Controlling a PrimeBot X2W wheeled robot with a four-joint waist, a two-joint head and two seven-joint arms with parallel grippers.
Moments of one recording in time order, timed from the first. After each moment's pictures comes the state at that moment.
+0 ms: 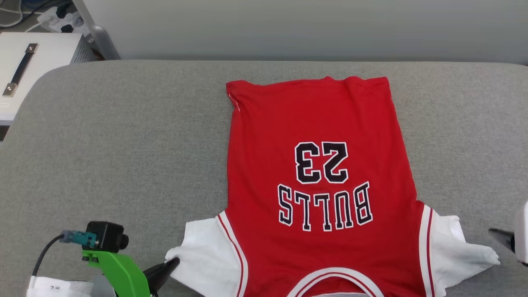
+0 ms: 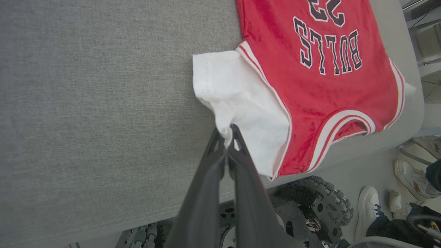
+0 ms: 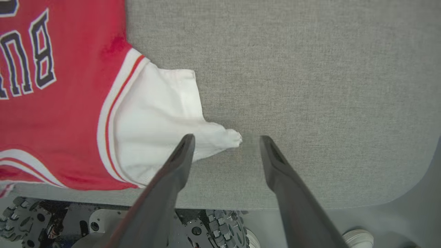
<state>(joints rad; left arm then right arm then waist) 0.11 0.60 -0.28 -0.22 -0.98 0.03 0.54 -0.10 -0.40 -0.19 -0.13 0.42 0.13 1.24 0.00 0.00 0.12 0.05</state>
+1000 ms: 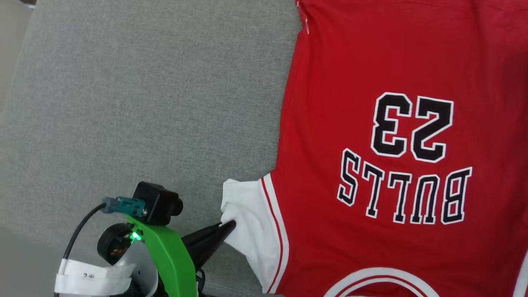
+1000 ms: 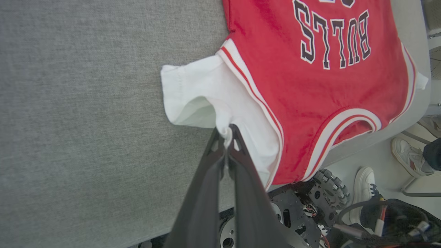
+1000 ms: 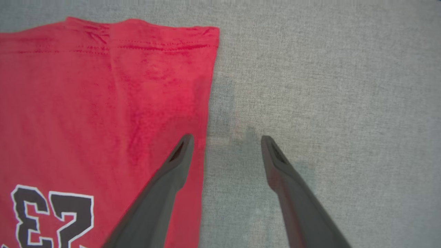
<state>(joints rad) -0.06 0.57 -0.41 -0.48 -0.88 0.01 0.62 -0.97 -0.43 -0.15 0.27 0.21 0.13 1.30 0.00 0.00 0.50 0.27</state>
